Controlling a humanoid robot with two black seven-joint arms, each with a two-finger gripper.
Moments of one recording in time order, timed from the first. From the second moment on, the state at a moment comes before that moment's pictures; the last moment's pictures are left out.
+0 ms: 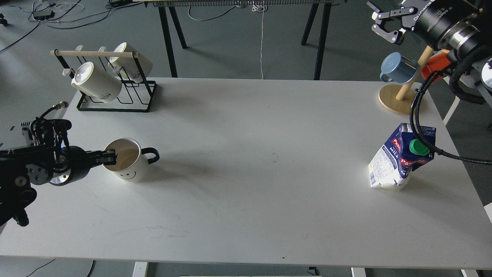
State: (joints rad) left arm -0.37 0.89 -0.82 -1.48 1.58 -0.45 0.28; right arm 0.87 -0.61 0.95 1.14 0.09 0.18 -0.15
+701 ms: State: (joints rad) left arm -0.55 0.70 -0.79 -1.65 1.60 -0.49 0.45; right arm 0.88 -0.61 0.96 1.12 0.09 0.18 -0.14
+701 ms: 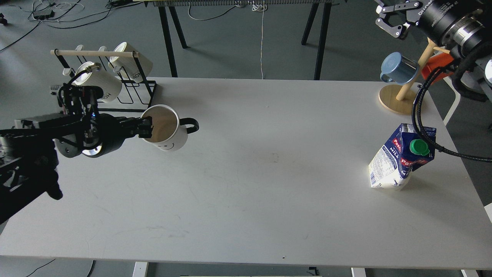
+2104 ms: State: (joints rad) left arm -0.54 0.28 -0.64 -1.50 1.93 -0.49 0.49; right arm 0.90 -0.58 0.96 1.12 0.09 0.17 -0.14
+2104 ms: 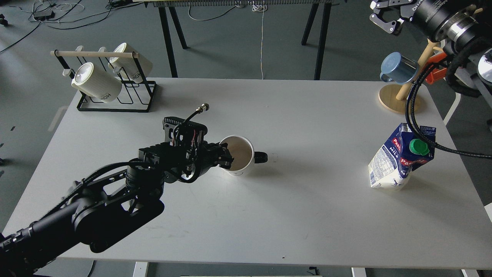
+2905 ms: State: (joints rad) left arm -0.55 0.25 -0.86 -1.51 1.92 -0.49 0.48; right arm 0.89 -0.59 0.99 1.14 0.09 0.17 -0.14
